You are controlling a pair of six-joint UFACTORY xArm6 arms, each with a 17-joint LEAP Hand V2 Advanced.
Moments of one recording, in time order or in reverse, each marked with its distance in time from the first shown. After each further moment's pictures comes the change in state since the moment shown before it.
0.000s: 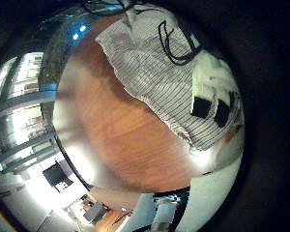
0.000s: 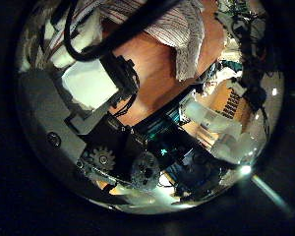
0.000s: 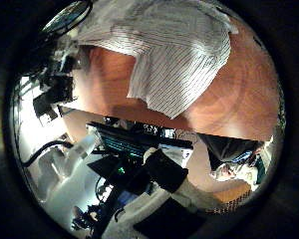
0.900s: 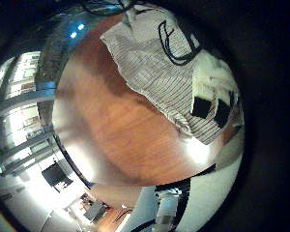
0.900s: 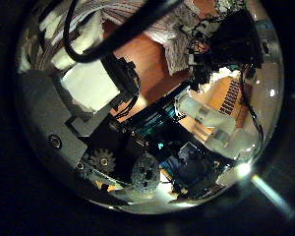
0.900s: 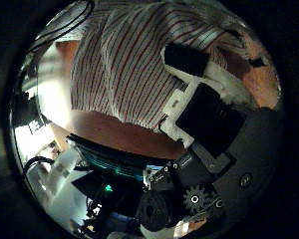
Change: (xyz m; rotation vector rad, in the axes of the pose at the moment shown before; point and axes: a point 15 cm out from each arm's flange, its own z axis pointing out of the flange) left arm -0.015 0.015 -0.025 -0.037 0.031 0.014; right arm -0.006 -0.014 0.020 0.044 0.141 0.041
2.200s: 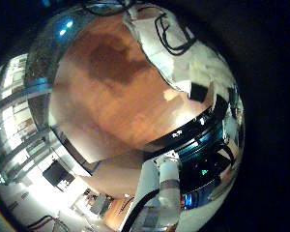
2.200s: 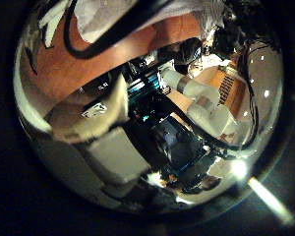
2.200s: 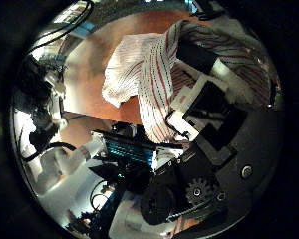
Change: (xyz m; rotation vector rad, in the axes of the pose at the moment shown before) left arm 0.050 0.097 -0.020 -0.088 0.149 0.054; right arm 0.057 0.069 -0.151 0.165 -0.081 0.027
